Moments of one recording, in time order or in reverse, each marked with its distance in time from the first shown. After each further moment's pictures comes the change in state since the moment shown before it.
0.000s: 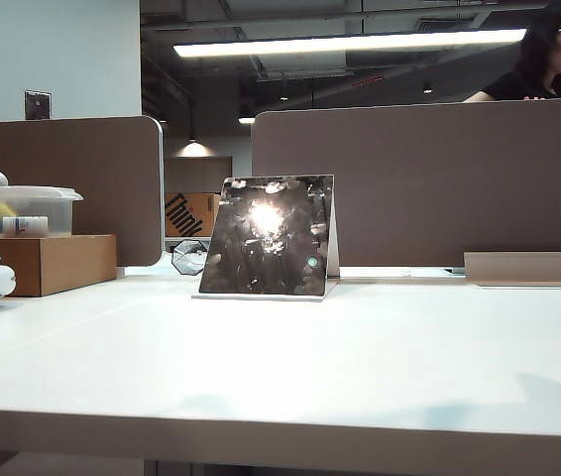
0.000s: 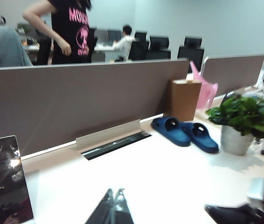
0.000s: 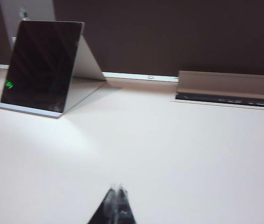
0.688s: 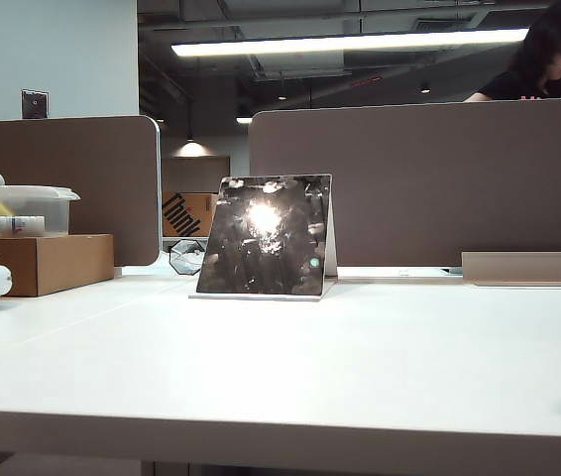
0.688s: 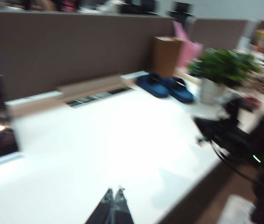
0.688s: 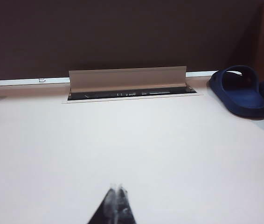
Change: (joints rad) left arm -0.307 -0.367 -0.183 -0.335 -0.220 -0.037; right arm -0.379 0.000 0.000 0.000 0.004 0.000
